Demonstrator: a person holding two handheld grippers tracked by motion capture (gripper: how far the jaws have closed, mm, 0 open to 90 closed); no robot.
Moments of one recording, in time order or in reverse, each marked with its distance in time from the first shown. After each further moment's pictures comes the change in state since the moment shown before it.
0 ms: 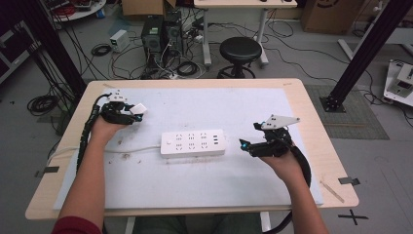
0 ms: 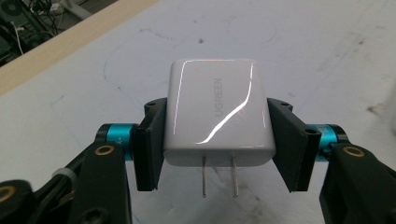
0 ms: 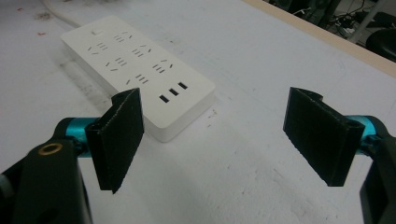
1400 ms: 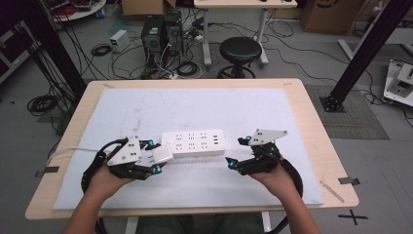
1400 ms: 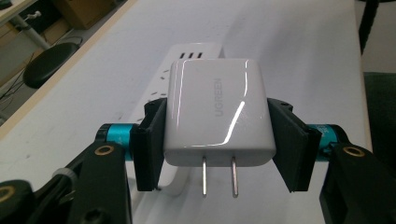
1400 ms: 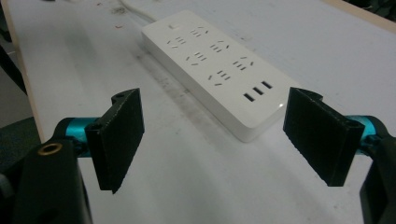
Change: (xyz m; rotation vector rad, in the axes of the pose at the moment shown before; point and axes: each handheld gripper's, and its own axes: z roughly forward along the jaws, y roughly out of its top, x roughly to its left) left arm -0.207 0.012 -0.090 -0.184 -0.244 0.384; right arm 0.050 -0.003 0.003 0.012 0.163 -0.033
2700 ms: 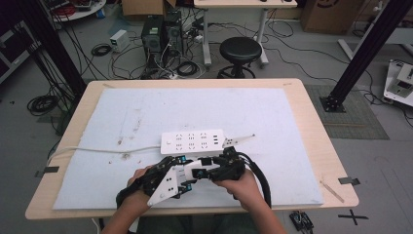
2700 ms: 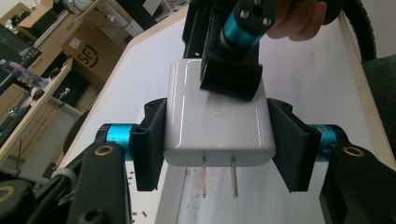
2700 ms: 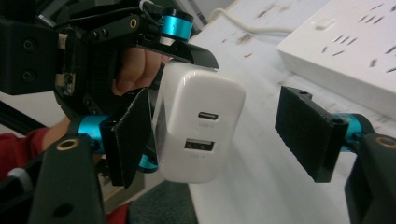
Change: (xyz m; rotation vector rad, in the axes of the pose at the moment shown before) left arm -0.068 0.019 0.056 -0.075 0.092 0.337; right arm 0.033 -0.004 0.079 -0.096 0.554 0.380
